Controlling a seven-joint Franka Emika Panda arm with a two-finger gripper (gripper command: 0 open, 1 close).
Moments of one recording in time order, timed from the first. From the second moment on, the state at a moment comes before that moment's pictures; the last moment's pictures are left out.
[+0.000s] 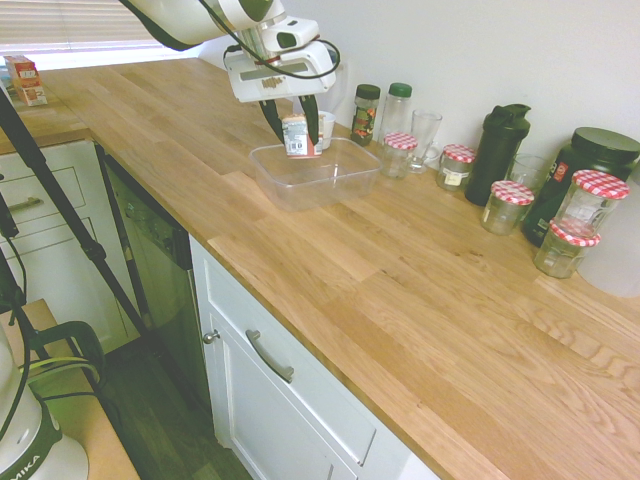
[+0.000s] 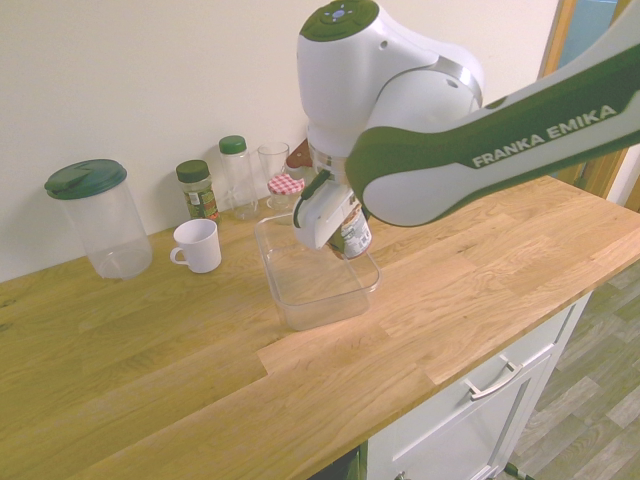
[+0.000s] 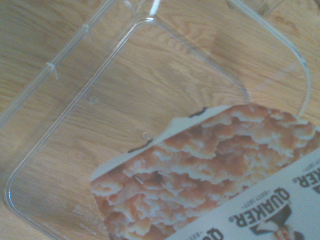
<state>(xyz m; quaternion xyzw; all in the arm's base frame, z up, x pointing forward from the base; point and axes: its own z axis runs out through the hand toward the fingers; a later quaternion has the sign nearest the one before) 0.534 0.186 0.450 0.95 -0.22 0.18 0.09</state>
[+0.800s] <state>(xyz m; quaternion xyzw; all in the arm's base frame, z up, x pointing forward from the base) 0.592 0.159 0.382 0.97 -0.21 0.09 0.11</state>
